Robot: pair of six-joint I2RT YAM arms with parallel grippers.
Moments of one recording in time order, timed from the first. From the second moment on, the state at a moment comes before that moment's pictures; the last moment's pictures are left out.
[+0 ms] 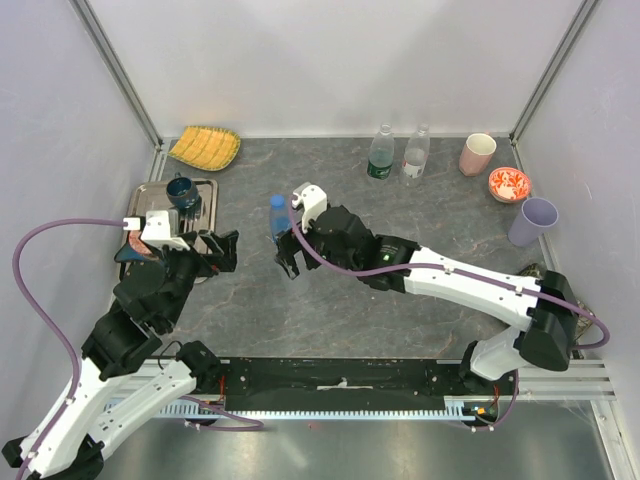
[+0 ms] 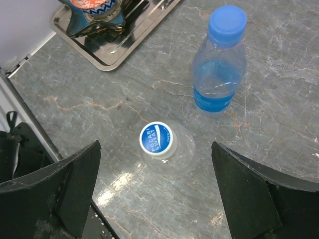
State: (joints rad) left arm -0.70 0.46 0.90 -0.54 -0.53 -0.32; right arm 1.08 1.47 1.27 -0.21 0.17 0.28
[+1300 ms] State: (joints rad) left arm -0.70 0.58 0.92 -0.35 -0.24 -0.26; right arm 1.00 1.24 1.32 -0.39 0.28 0.33
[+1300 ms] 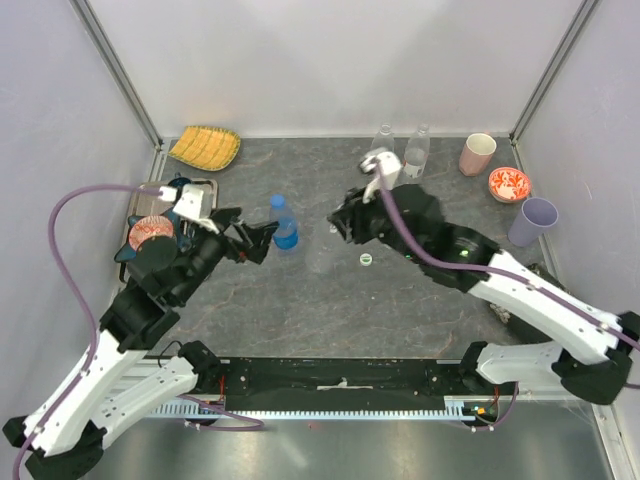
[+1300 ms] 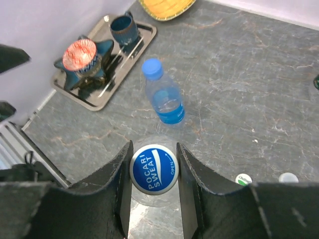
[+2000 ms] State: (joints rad) left arm -0.50 1.07 1.06 0.27 0.97 -0.54; right arm 0.79 1.06 1.37 -0.43 -0.23 0.47
